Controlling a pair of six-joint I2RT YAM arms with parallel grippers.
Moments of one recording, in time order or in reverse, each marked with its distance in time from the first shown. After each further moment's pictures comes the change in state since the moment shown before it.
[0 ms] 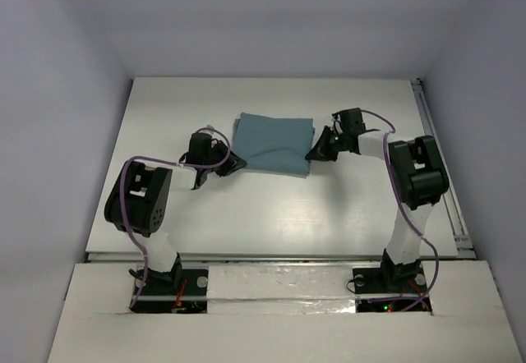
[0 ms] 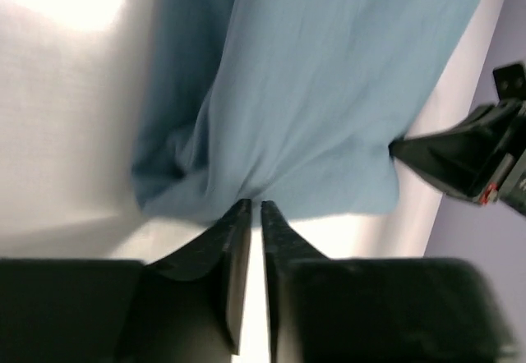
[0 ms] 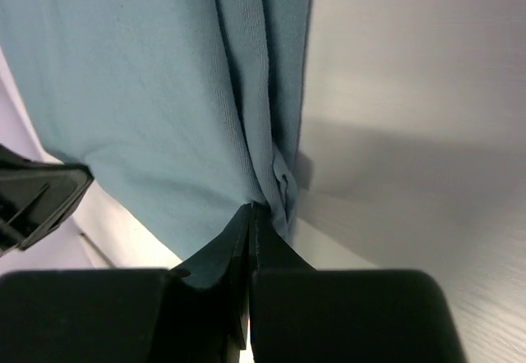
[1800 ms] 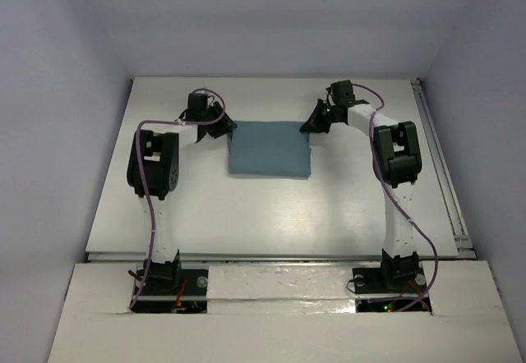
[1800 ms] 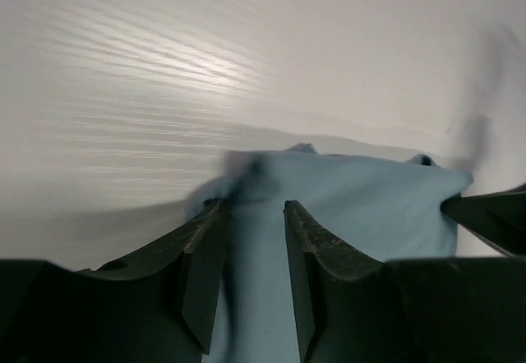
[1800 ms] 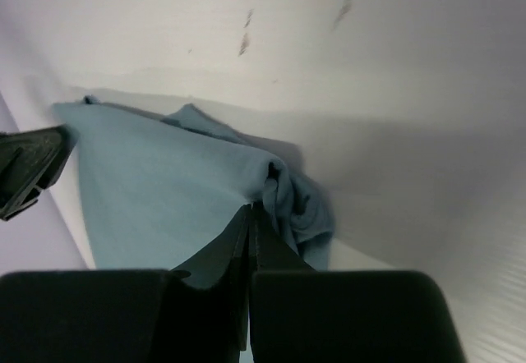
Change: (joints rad) left arm 0.108 0.392 0.655 -0.307 -0.053 0.208; right arm -0.009 0.351 0.600 -0.226 0.022 -0.003
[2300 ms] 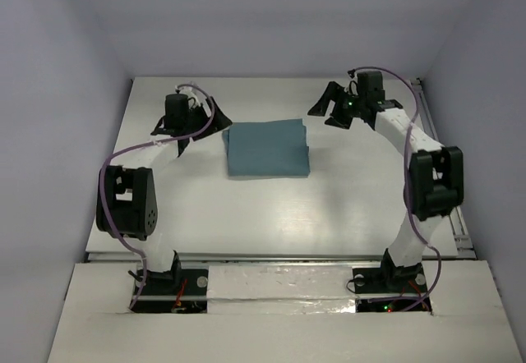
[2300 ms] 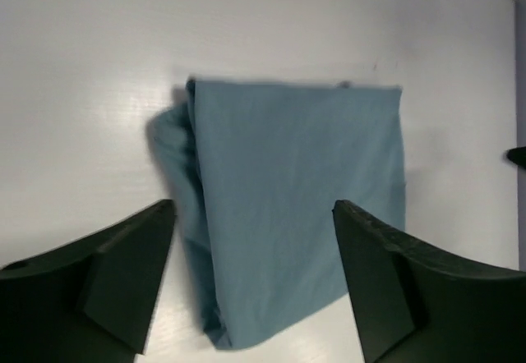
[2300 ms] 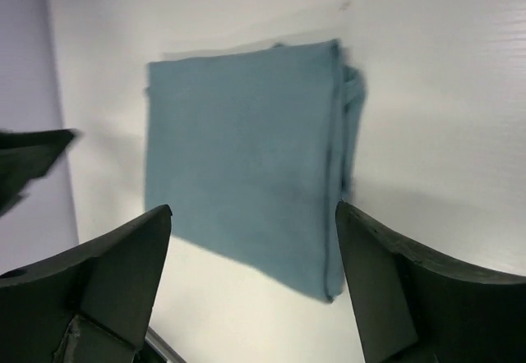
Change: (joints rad) left arm 0.053 -0.456 -0.257 -0.039 0.024 0.181; right arm -0.037 -0.394 -0.227 -0.004 0.018 -0.093
